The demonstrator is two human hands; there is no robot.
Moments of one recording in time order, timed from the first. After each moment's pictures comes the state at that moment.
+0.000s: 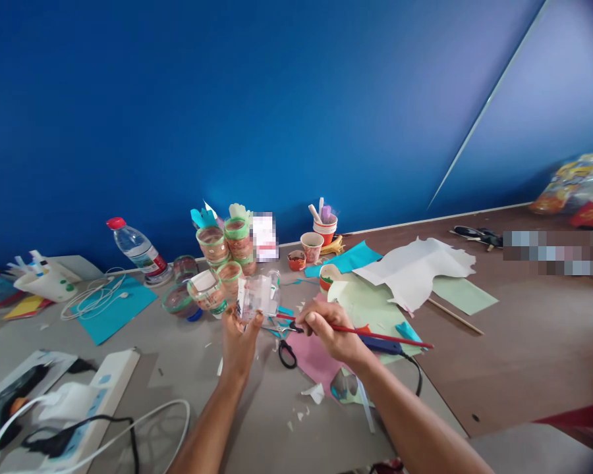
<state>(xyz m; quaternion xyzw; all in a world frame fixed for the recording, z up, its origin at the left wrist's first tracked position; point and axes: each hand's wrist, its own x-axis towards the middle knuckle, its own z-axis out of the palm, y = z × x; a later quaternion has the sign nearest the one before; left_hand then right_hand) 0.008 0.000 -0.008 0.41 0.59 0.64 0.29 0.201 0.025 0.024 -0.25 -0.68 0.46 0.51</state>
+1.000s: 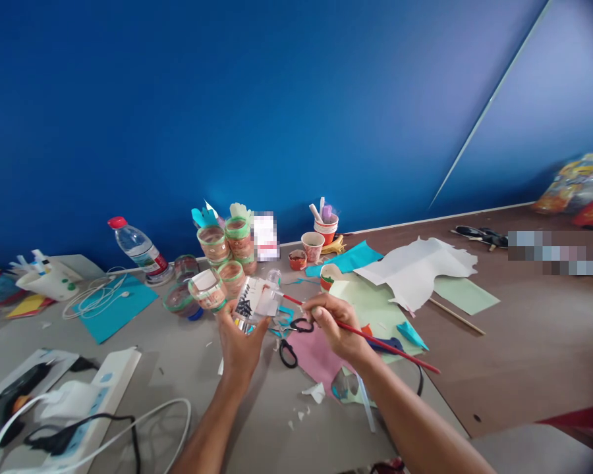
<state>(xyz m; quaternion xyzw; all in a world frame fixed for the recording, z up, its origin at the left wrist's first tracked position) 0.003 -0.005 -0.013 0.49 0.69 0.53 0.05 0.202 0.025 0.022 -0.26 -0.68 0.40 0.55</state>
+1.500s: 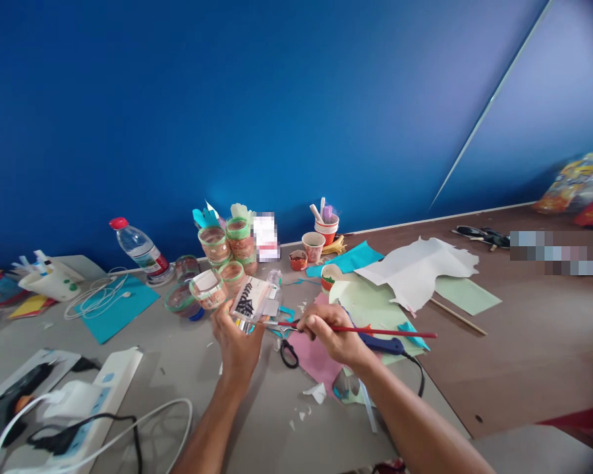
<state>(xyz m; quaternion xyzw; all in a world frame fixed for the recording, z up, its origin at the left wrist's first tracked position) -0.004 -0.001 -0.019 0.53 0.67 0.51 -0.06 0.200 0.023 0.024 -0.26 -0.70 0.45 0.50</state>
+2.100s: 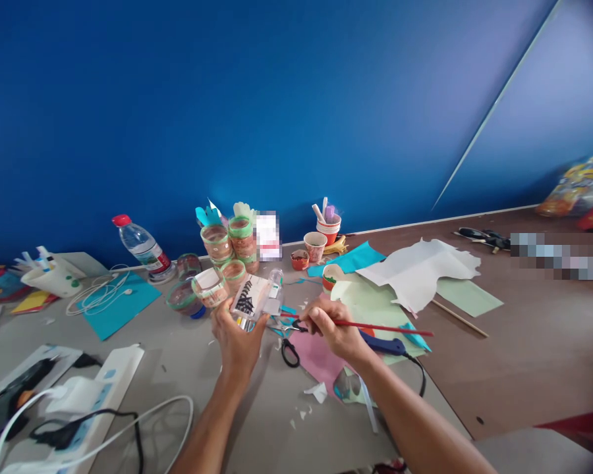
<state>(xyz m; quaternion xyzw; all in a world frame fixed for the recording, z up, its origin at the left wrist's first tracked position) -0.006 -0.001 -0.017 0.52 0.69 0.51 -0.06 0.196 0.026 0.023 -0.27 -0.65 0.48 0.52</state>
